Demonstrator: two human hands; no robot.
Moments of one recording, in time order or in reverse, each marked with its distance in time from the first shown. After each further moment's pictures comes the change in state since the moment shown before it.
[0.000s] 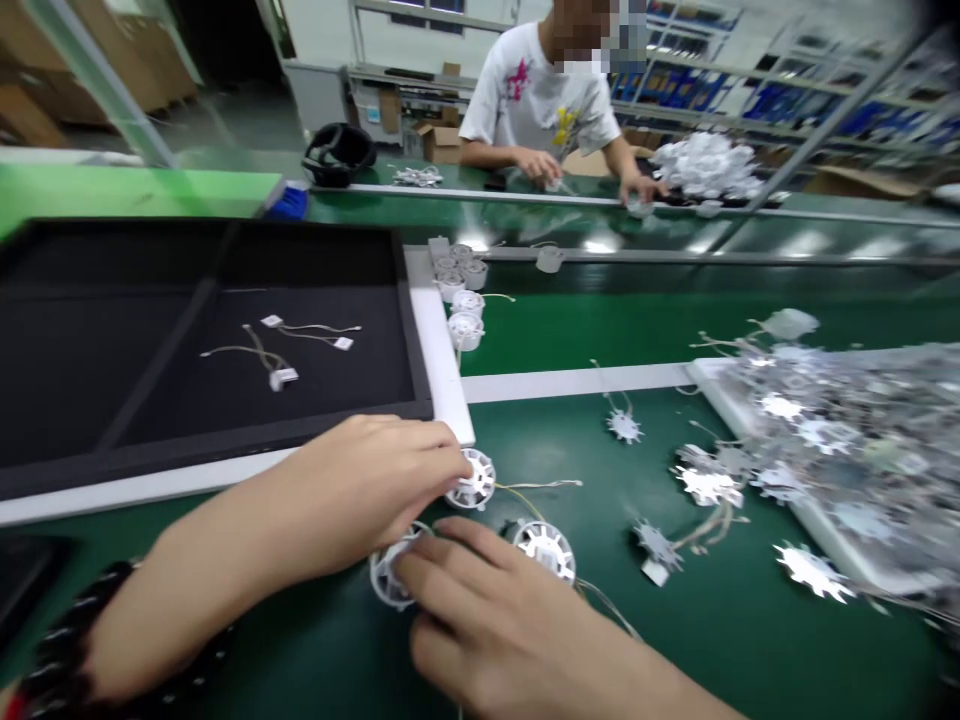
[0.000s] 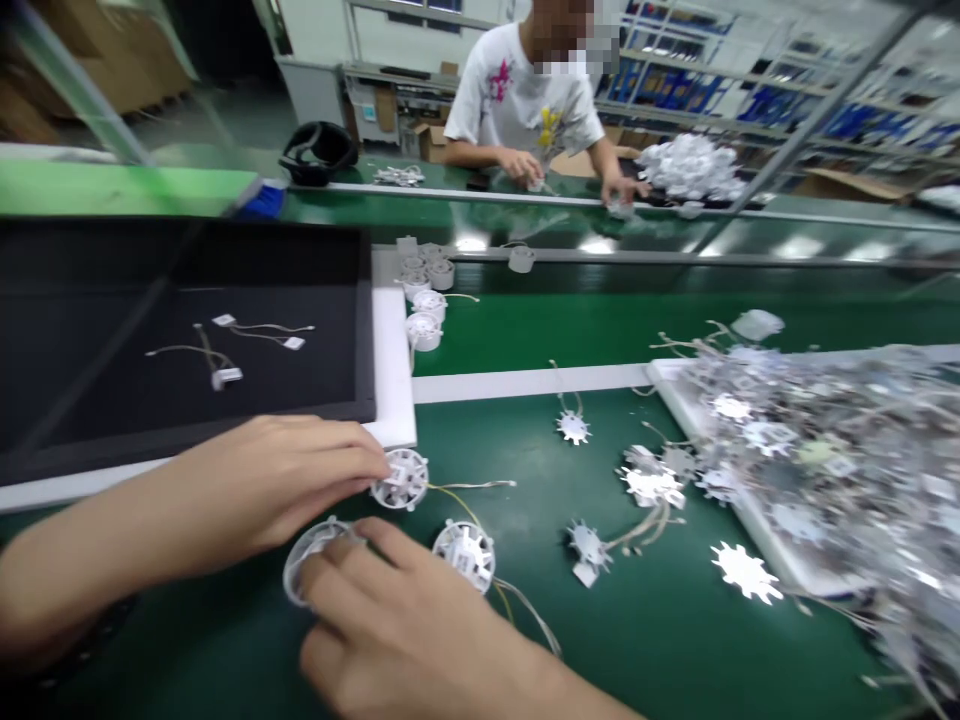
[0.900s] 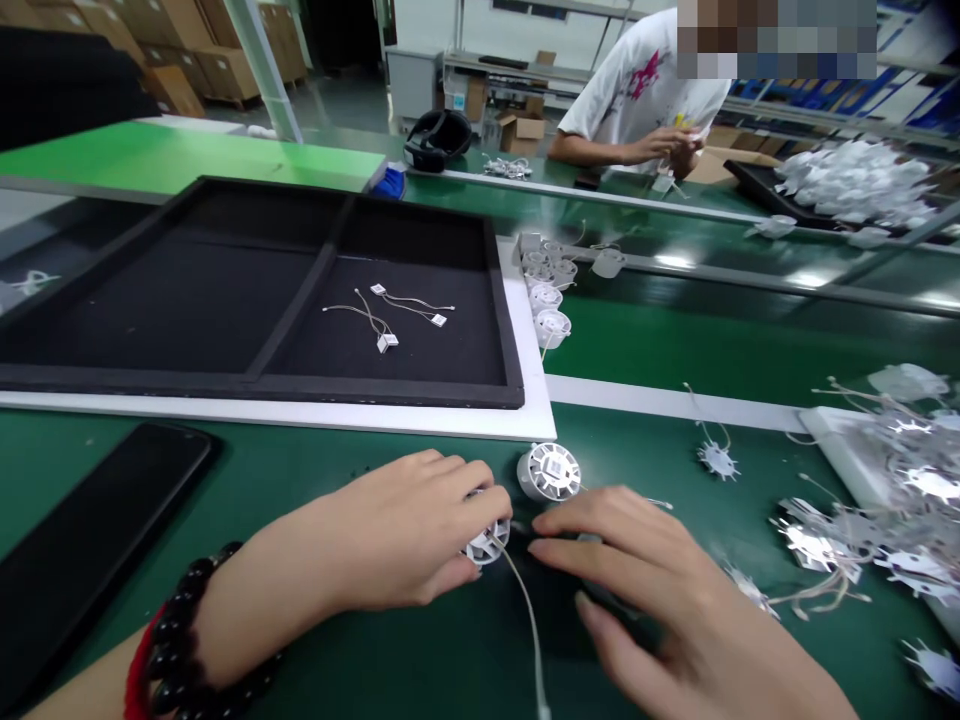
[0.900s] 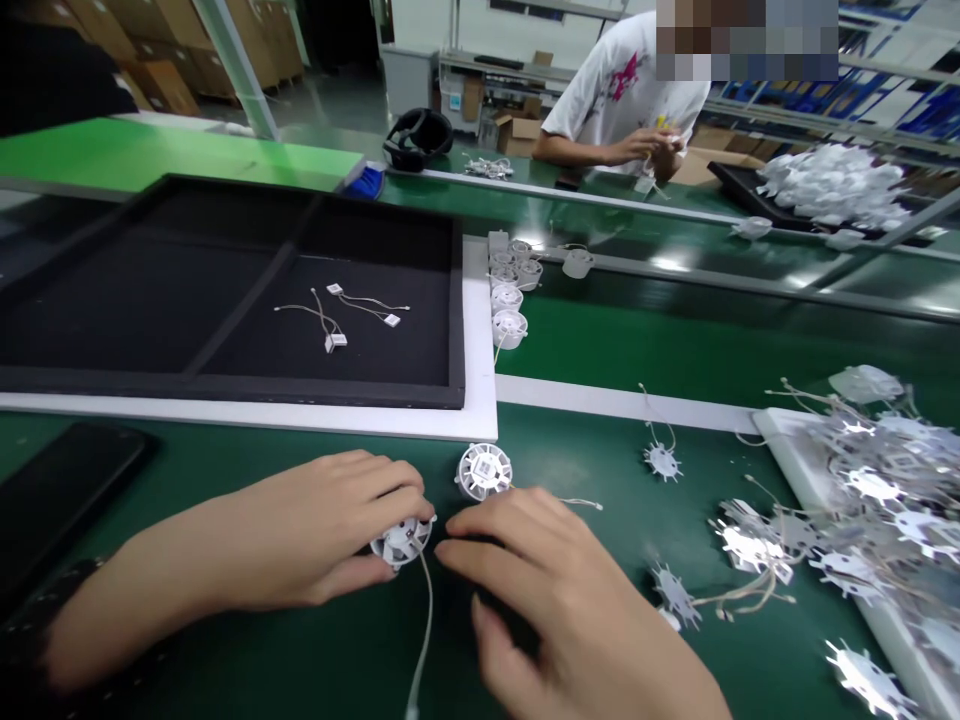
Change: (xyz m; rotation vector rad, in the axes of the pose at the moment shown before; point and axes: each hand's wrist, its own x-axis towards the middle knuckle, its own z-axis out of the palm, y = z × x) left_hand -0.061 0.016 0.021 -0.071 -0.235 -0.186; right_hand -0.001 0.012 -0.043 0.346 -0.051 0.330
